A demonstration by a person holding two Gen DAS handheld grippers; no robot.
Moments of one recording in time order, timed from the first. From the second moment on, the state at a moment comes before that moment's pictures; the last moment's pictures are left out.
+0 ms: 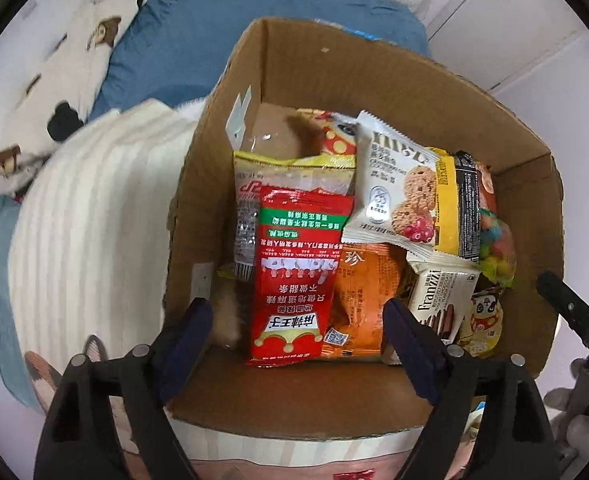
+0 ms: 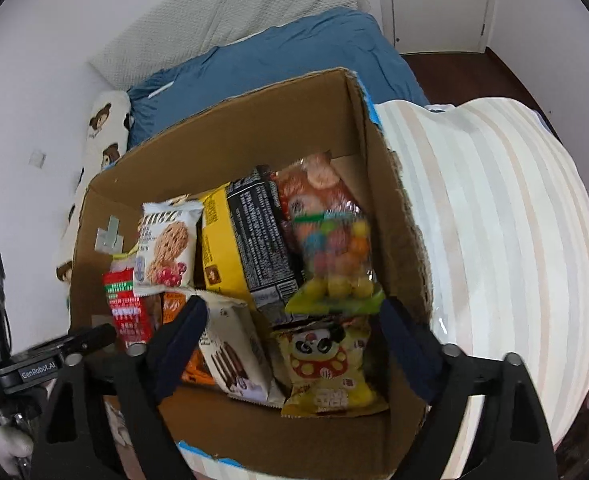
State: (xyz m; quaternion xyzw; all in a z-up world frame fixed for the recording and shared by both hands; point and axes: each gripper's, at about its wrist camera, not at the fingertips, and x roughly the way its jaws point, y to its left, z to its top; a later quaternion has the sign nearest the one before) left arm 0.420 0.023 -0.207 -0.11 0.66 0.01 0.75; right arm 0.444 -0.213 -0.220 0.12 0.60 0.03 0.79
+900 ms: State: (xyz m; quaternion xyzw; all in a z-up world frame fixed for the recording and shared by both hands) left arm 0.332 -0.020 -0.077 -0.04 0.53 0.01 0.85; right arm 0.341 -0.181 -0.122 0.07 0.54 0.04 0.83
